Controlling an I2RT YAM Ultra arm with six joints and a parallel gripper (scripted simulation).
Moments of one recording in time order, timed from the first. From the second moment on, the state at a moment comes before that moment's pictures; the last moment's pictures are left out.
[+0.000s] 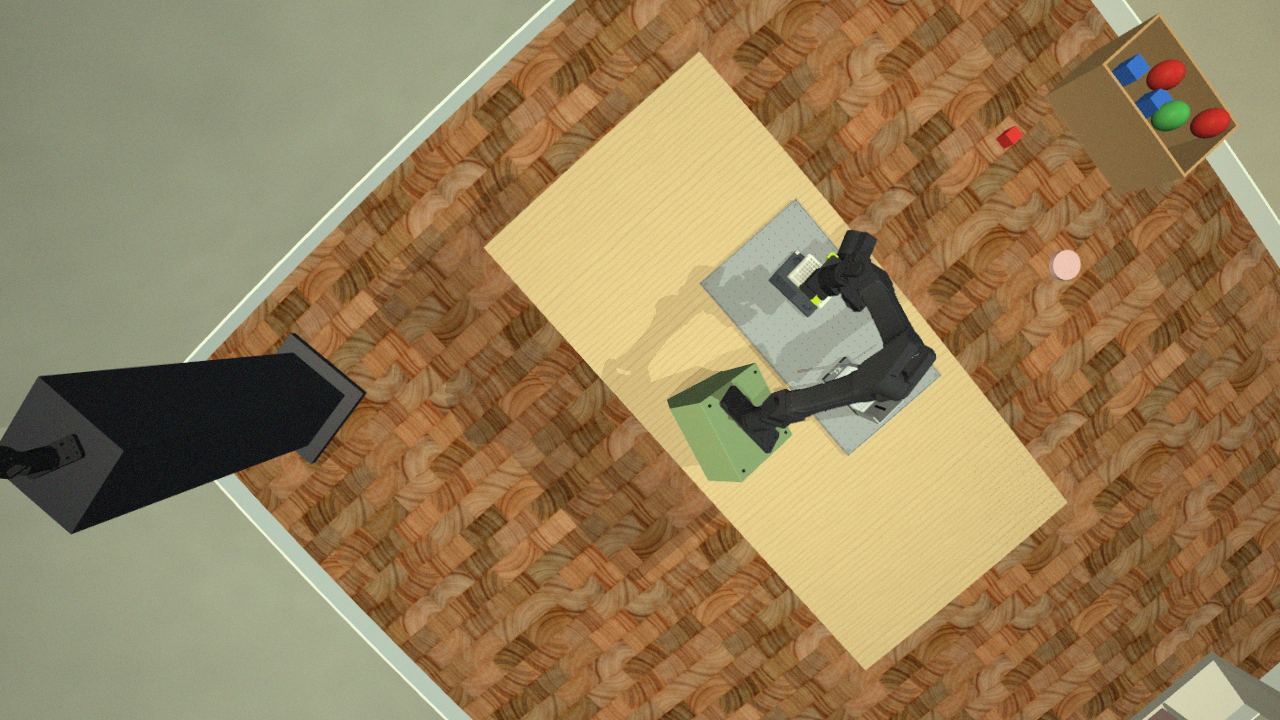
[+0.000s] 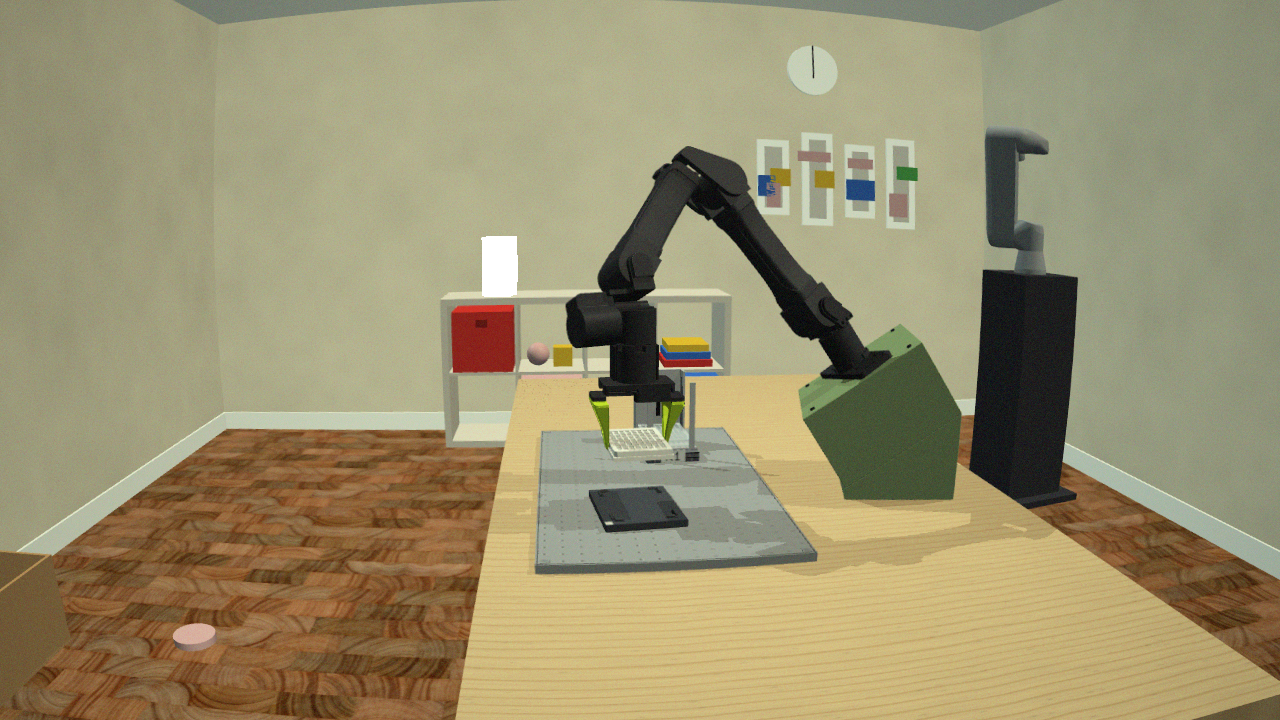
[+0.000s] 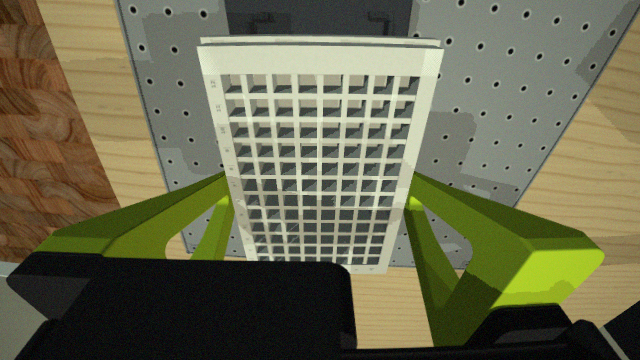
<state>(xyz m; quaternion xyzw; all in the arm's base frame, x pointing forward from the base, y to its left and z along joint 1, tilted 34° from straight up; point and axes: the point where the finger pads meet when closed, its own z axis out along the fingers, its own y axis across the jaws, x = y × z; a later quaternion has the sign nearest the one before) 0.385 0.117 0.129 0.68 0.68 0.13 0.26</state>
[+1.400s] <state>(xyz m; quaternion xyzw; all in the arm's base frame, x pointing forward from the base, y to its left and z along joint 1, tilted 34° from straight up) 0.417 0.106 0.077 0.67 0.68 0.13 0.26</state>
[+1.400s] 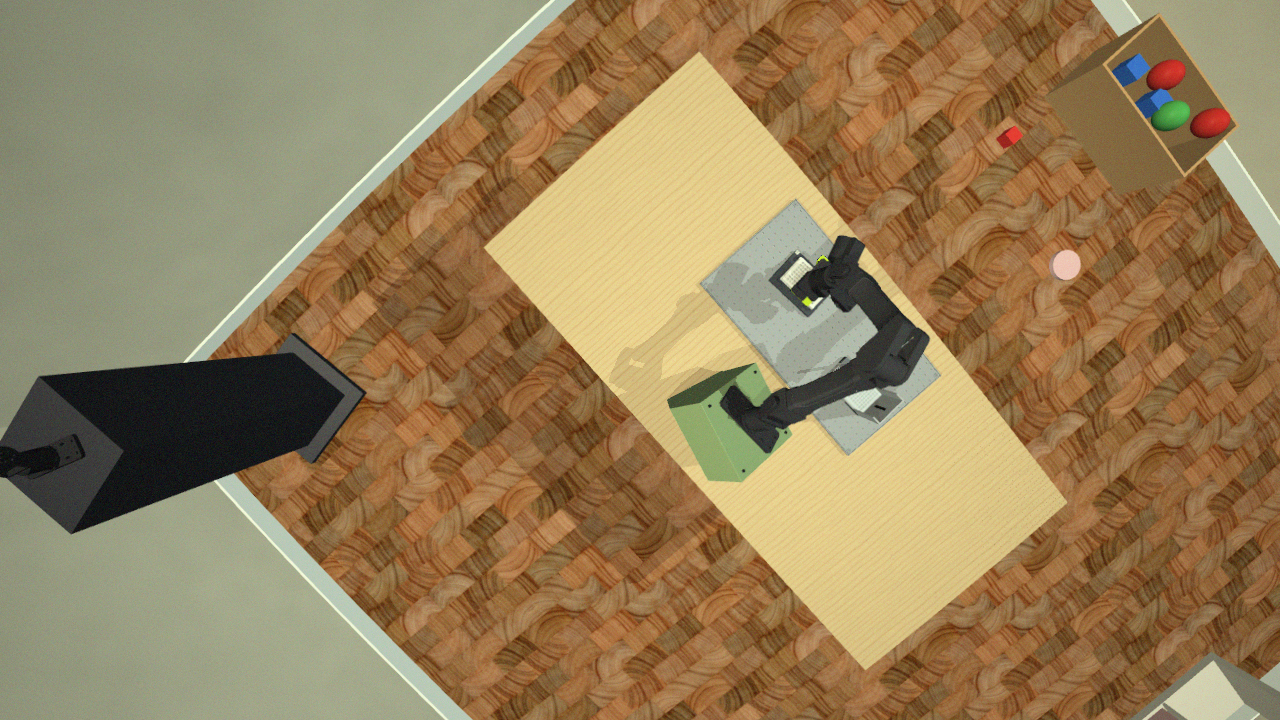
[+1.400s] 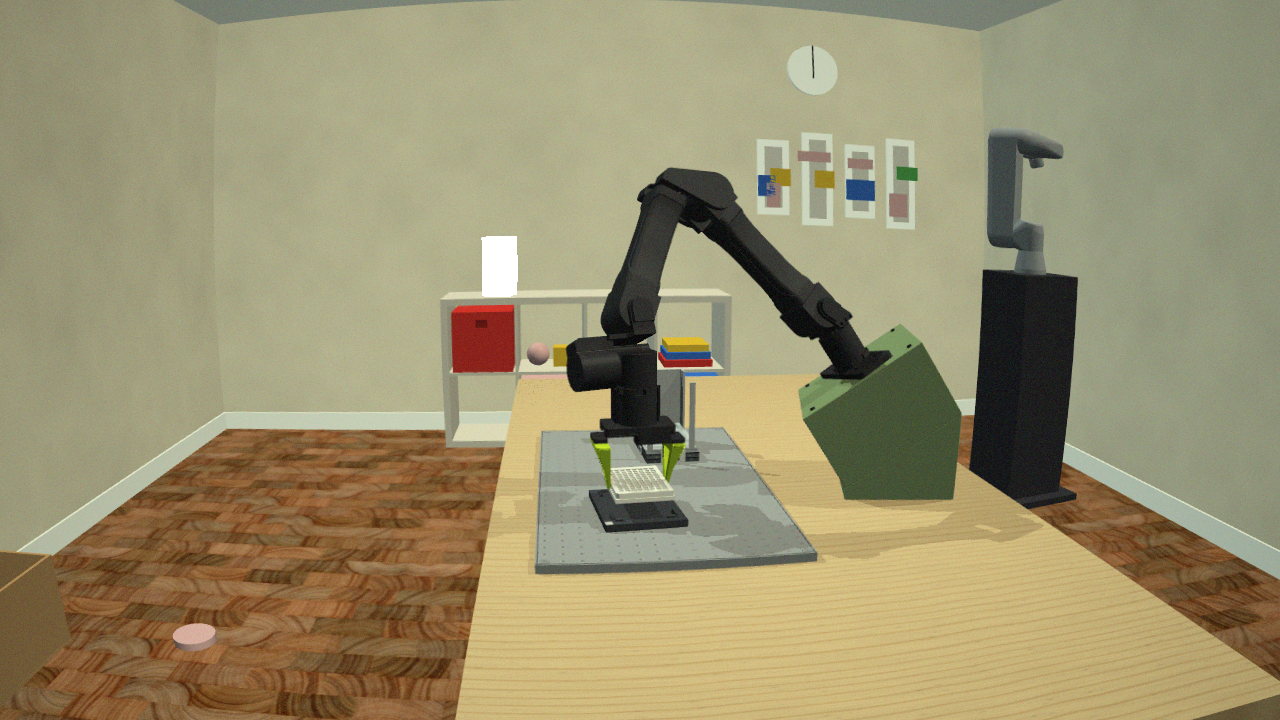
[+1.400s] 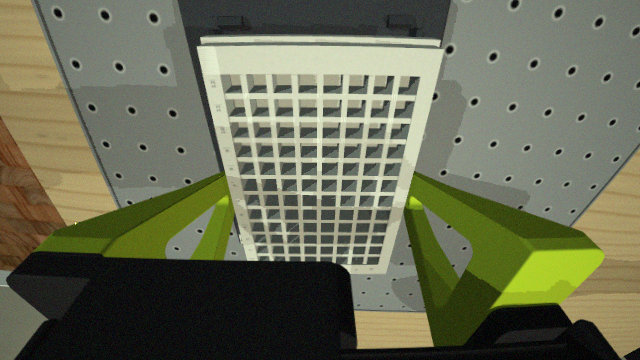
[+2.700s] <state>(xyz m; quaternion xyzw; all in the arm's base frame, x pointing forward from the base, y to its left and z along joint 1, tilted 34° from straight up) 0.428 0.106 0.067 0.67 0.68 0.13 0.27</state>
